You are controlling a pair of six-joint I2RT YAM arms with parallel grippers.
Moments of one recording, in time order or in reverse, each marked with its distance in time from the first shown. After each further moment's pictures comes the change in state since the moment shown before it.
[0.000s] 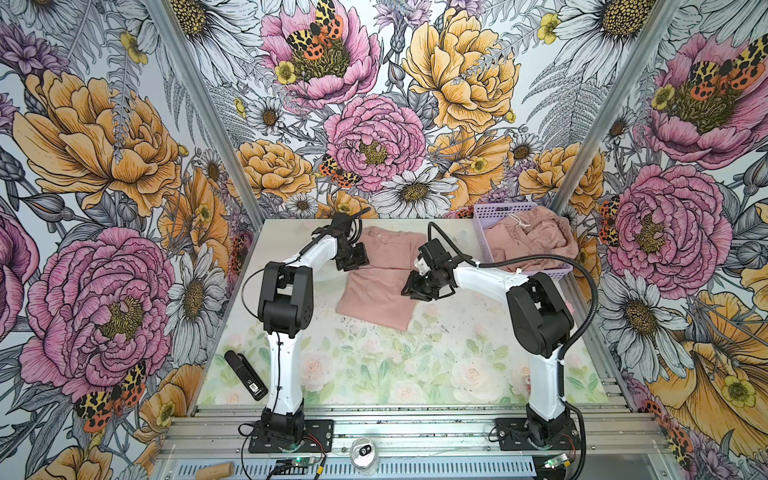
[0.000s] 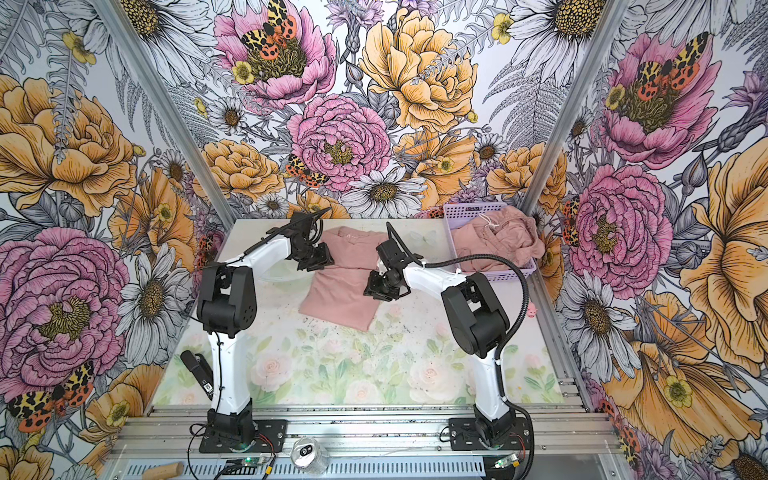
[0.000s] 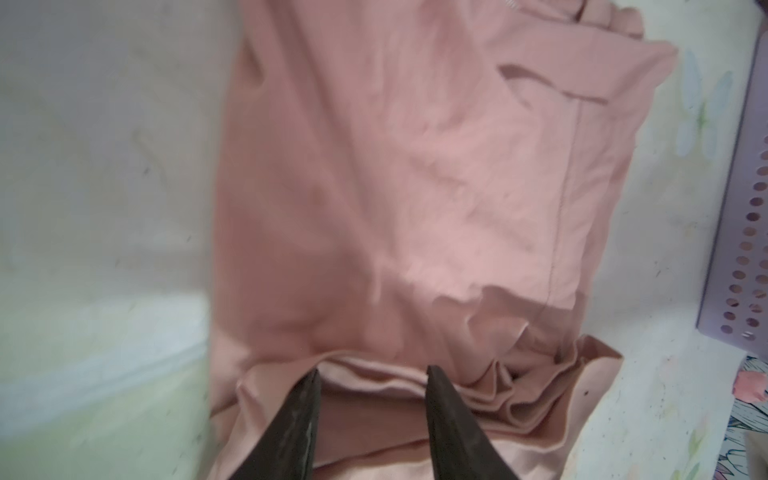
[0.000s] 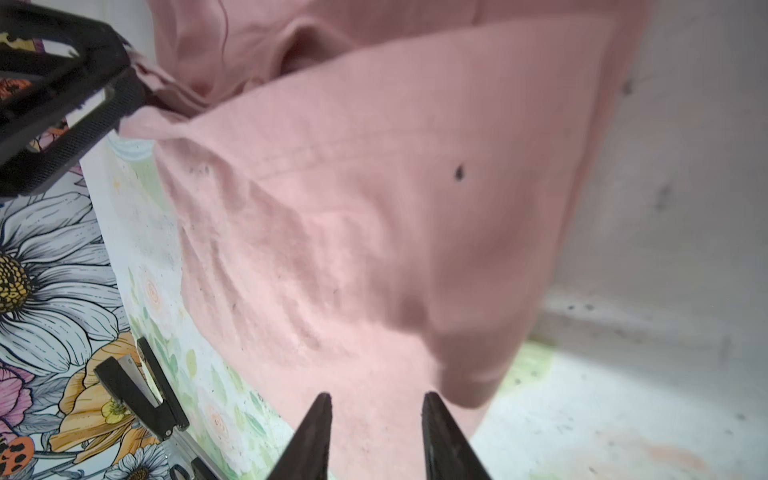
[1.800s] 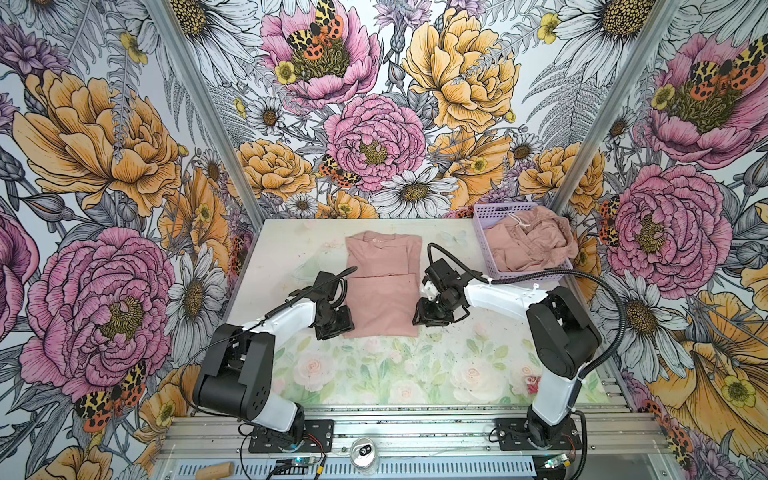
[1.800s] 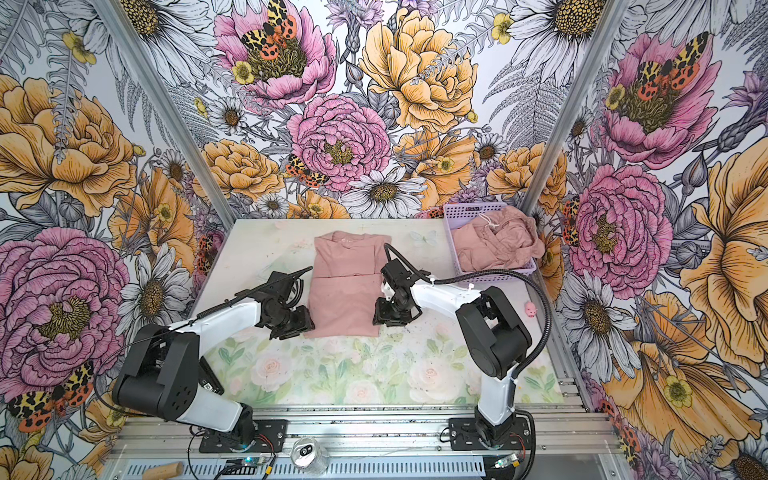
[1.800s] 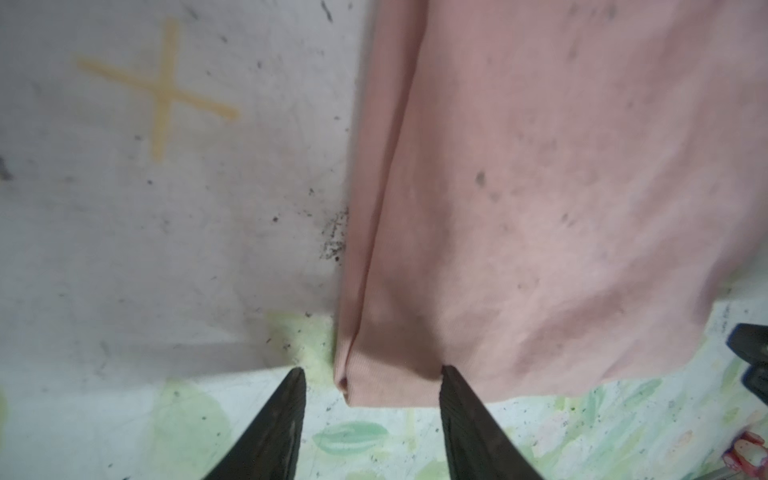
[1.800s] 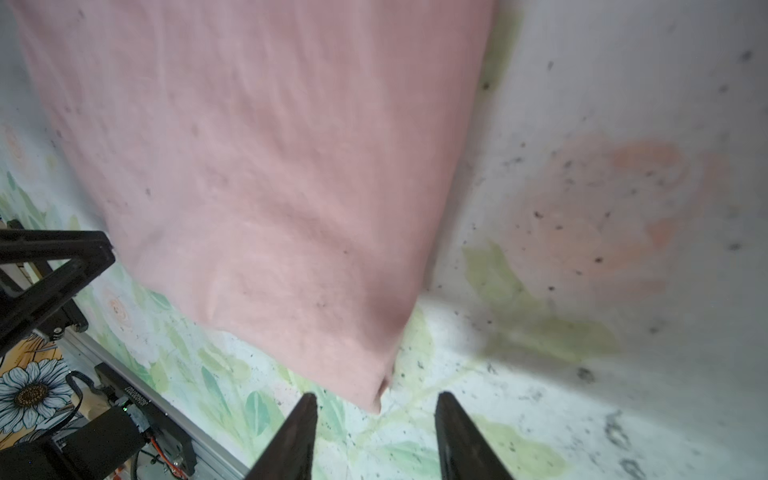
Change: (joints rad) left arm -0.060 -0.628 -0.895 0.100 -0.055 -0.096; right arm 0.043 -0.196 -0.292 -0.093 0.017 -0.136
